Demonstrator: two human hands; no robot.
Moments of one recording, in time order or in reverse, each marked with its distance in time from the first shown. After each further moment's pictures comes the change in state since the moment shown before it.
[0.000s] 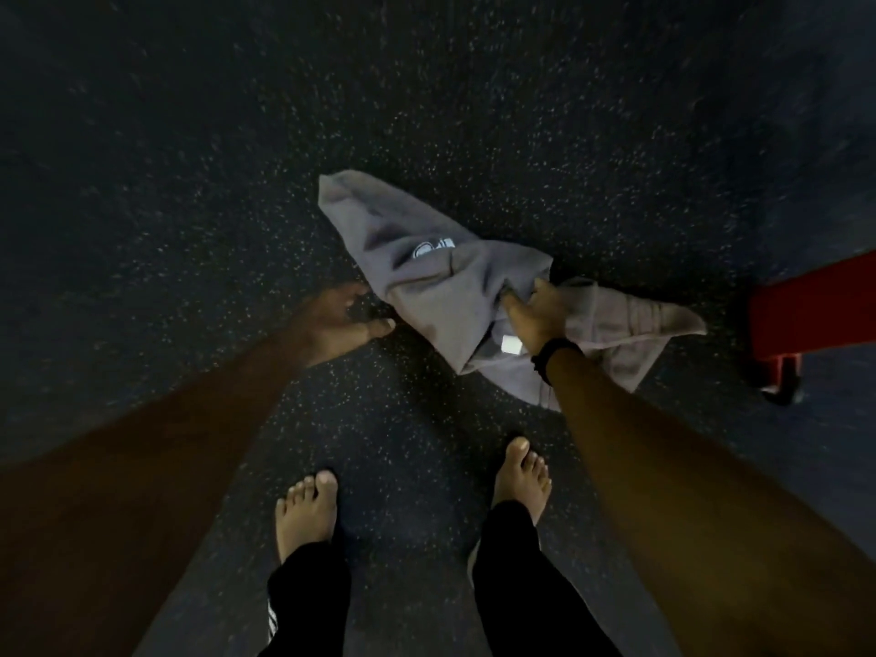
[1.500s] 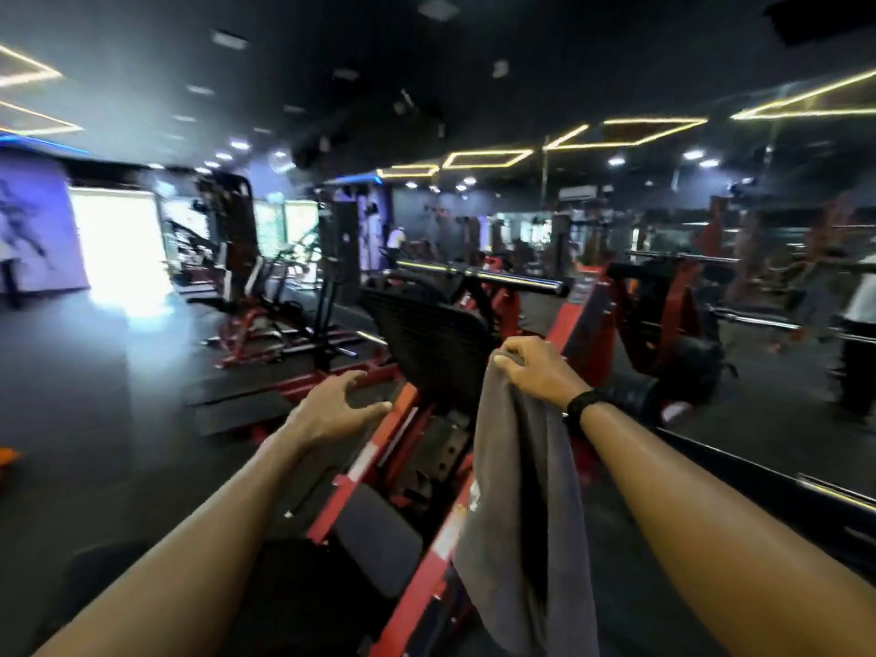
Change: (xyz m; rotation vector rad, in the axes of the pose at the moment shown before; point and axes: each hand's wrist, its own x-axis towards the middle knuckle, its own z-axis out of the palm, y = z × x) left_hand -1.070 -0.130 -0.453 -0.282 1.518 0.038; right_hand -0.967 -0.758 -0.174 -0.394 -0.465 -1.919
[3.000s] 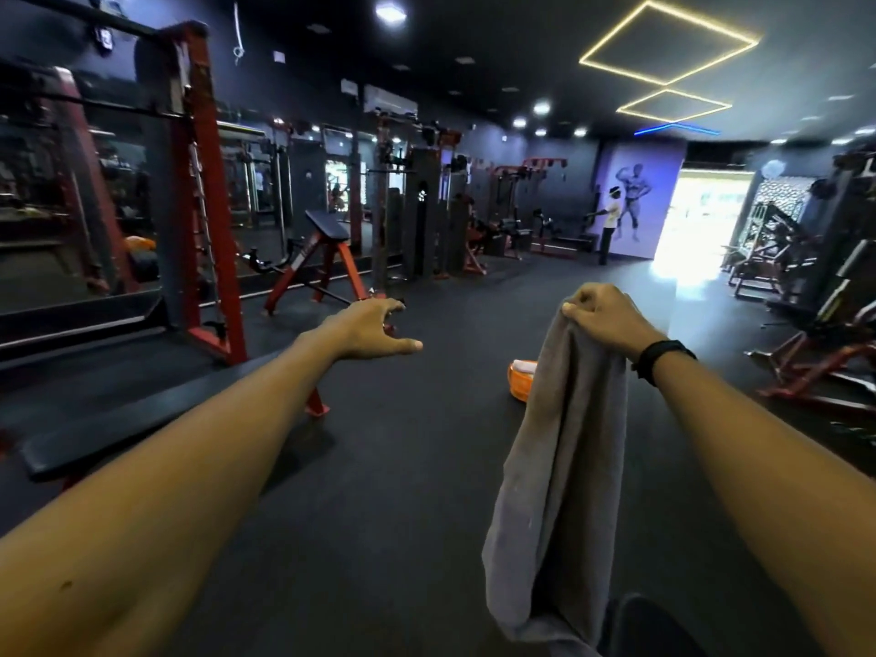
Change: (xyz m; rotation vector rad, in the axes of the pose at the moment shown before) left_hand -0.226 -0.585 -0.614 0.573 0.440 -0.973; right_hand 0.296 -0.801 0.616 0.573 -0.504 -0.828
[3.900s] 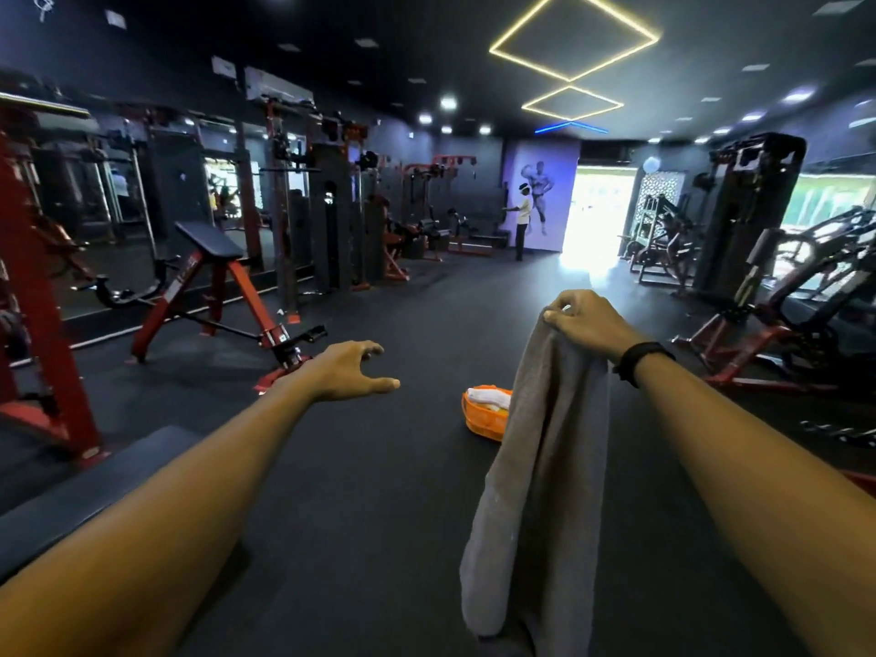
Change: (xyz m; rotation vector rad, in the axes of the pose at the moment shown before) left_hand 0.505 -0.204 0.093 -0.103 -0.179 0.130; right_hand 0.430 0.128 0.203 -0.077 0.079 0.175
